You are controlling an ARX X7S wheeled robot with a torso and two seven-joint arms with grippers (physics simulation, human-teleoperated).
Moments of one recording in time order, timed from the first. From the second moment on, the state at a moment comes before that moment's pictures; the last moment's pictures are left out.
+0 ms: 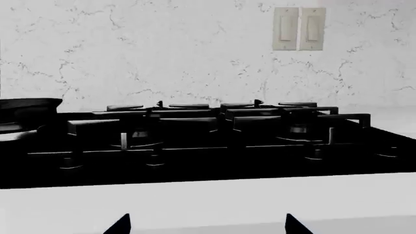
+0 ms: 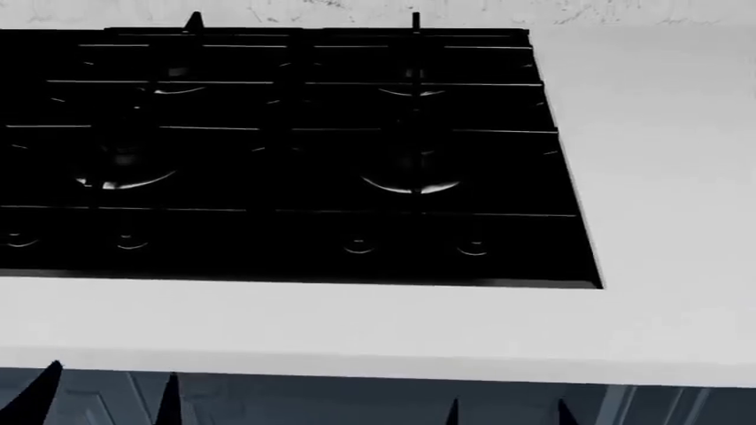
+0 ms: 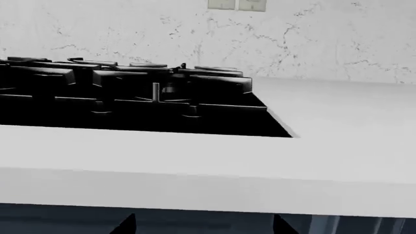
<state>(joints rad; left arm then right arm) 0.07 -0.12 0.11 0.30 -0.10 -0.05 -0.06 -0.04 0.10 -0.08 -0.14 0.04 0.06 0.10</state>
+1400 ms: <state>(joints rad) -0.56 -1.15 0.93 1.02 -0.62 -0.08 -1.07 -0.01 0.31 -0.15 -0.89 -0.16 0.65 0.14</state>
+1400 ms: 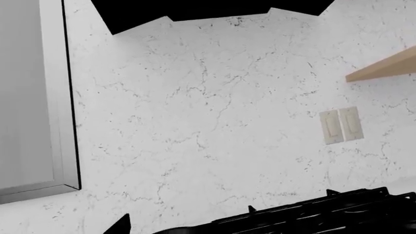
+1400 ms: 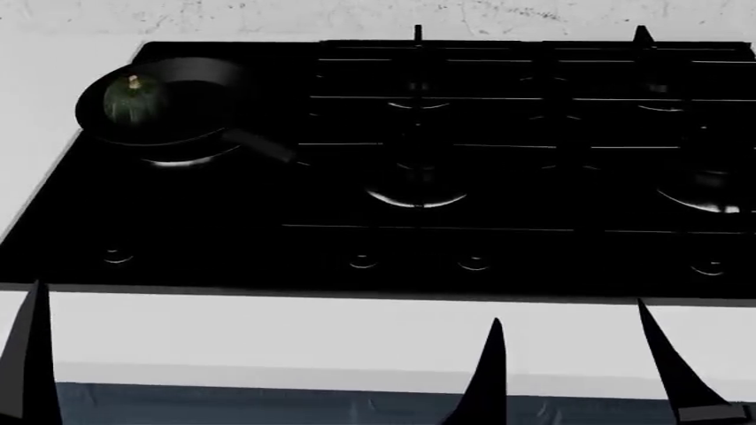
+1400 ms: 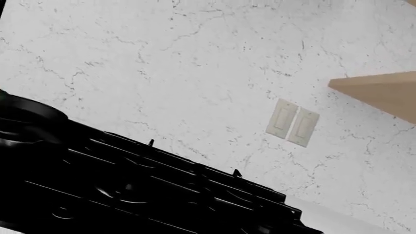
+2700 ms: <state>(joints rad) -1.32 -1.26 1.59 1.04 -0.75 0.07 -1.23 0.59 0.08 -0.23 -0.90 -0.69 1.13 -0.70</state>
